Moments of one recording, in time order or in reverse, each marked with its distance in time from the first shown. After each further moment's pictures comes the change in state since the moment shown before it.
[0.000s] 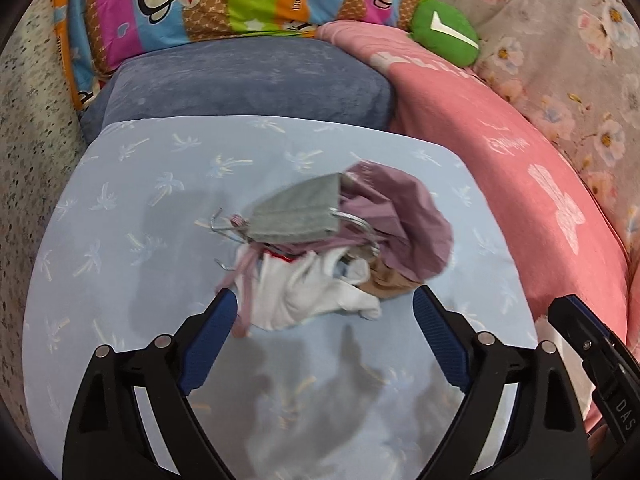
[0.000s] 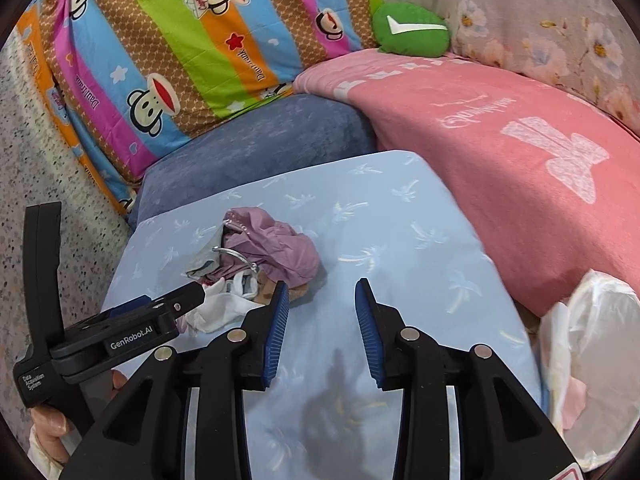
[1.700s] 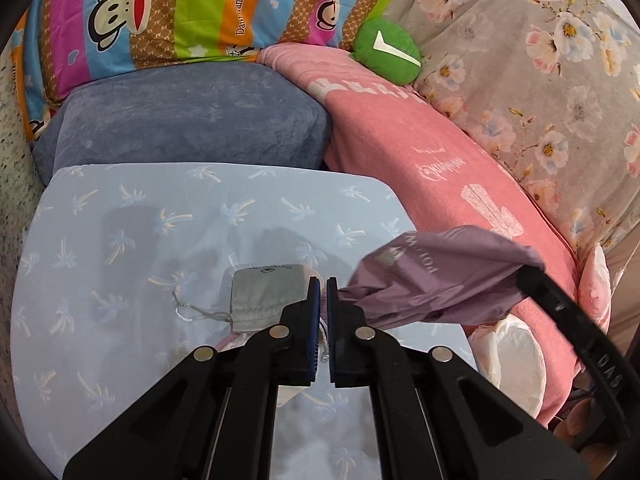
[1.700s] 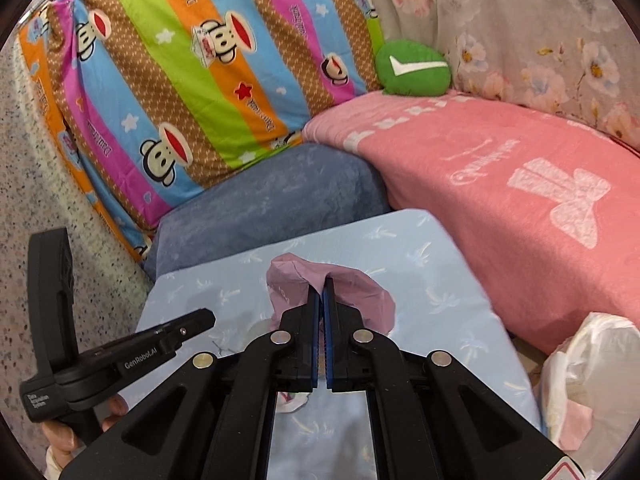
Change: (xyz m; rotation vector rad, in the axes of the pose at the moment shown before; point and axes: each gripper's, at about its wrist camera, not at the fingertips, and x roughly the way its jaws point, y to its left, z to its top) left arm -0.036 -0.019 0.034 0.059 -0.033 -0.226; right arm -0.058 0.011 0.049 0.059 -0.171 0.021
